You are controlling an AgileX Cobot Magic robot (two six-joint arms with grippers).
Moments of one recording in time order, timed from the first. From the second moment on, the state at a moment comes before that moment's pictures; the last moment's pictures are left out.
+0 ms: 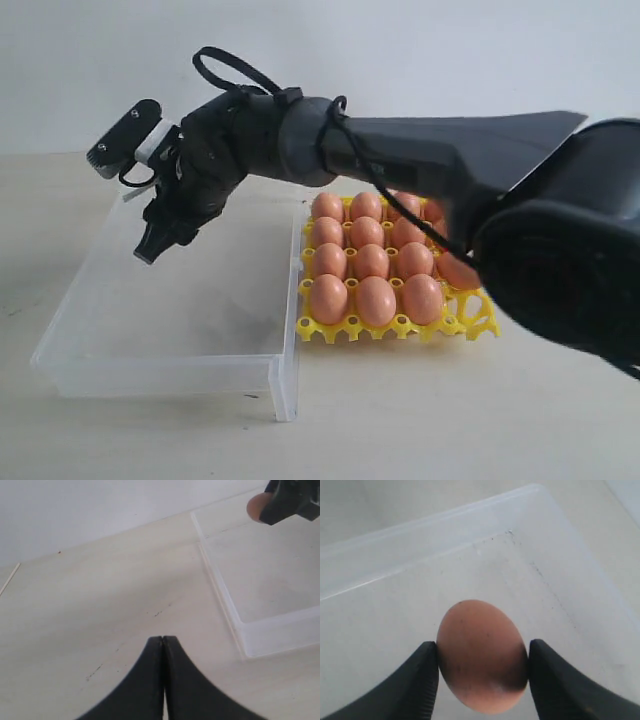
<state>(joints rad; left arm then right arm) -0.02 0.01 0.00 0.03 0.39 0.21 0.80 2.39 -2.00 -0.11 0.56 -0.26</state>
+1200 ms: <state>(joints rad) -0.02 0.01 0.00 0.03 0.39 0.21 0.50 1.62 -0.34 0.33 -0.69 -0.13</state>
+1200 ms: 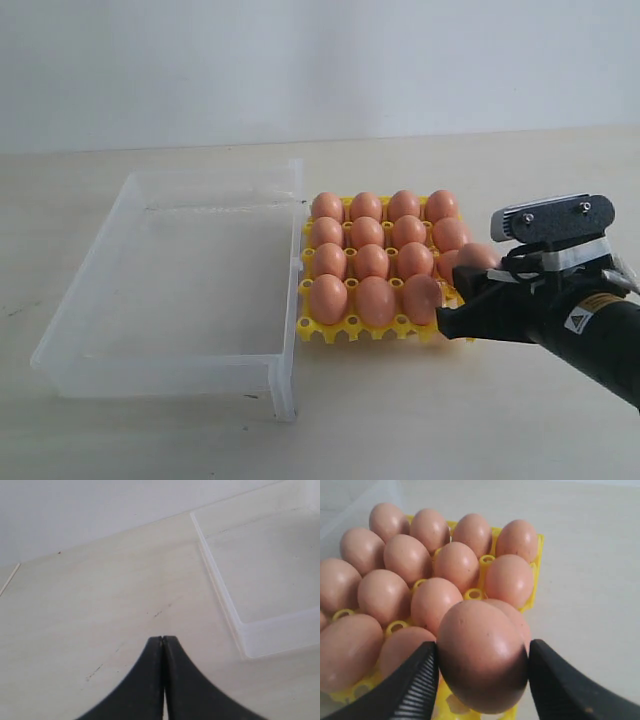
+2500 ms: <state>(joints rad) -0.02 0.01 0.00 0.03 0.39 0.21 0.50 1.79 -0.33 0.29 -0.83 -0.04</state>
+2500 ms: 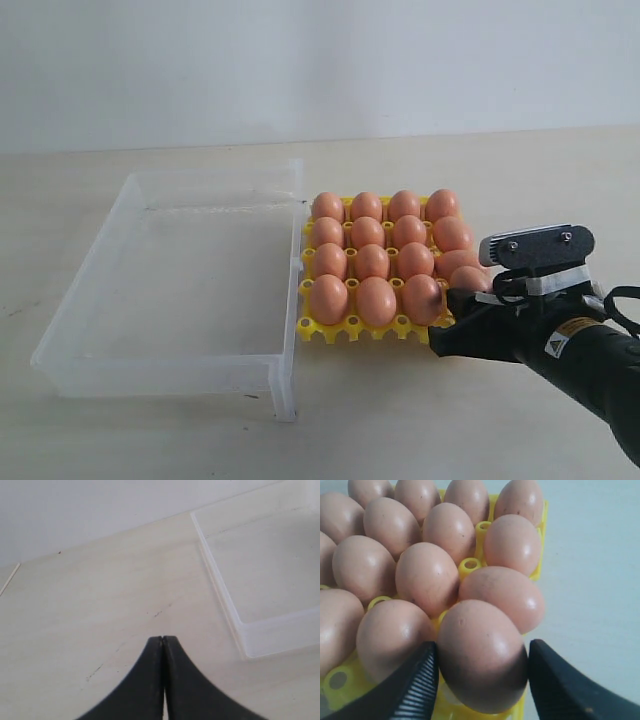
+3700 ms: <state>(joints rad) -0.02 0.01 0.00 0.03 0.39 0.21 0.50 1.61 -0.37 0.30 -0.65 -0.16</state>
